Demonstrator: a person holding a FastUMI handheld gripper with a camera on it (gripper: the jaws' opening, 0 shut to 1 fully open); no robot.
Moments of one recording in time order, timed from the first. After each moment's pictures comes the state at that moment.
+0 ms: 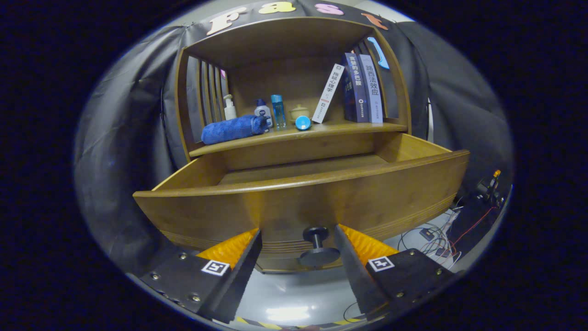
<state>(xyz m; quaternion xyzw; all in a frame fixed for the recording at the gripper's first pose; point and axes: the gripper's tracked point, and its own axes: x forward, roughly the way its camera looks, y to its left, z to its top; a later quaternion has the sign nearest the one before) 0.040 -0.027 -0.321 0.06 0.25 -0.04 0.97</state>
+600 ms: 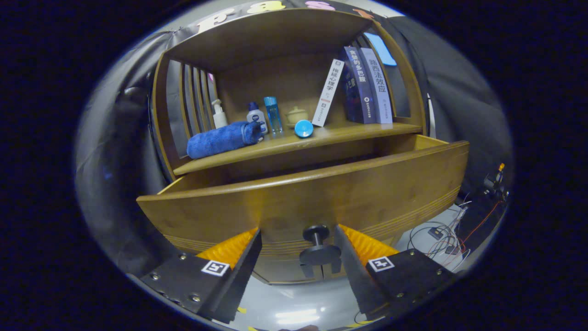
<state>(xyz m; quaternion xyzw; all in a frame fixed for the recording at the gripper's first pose) 0.111 -0.022 -0.328 0.08 0.24 -0.05 0.96</state>
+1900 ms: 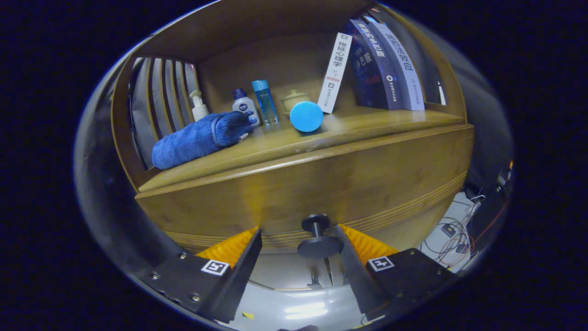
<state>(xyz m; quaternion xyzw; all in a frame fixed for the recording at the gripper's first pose) 0.203 -0.024 -0.361 0.10 0.28 -0.04 0.95</state>
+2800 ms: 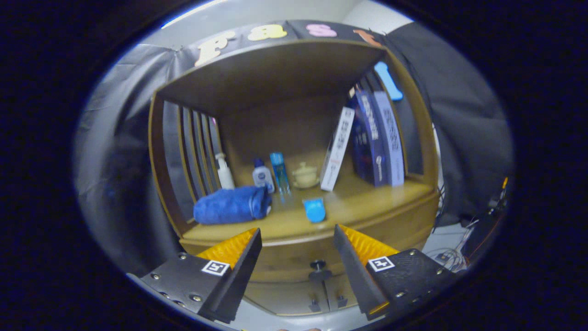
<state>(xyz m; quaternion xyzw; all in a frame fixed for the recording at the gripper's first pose) 0.168 -0.032 -0.173 0.07 0.08 -0.06 0.99</state>
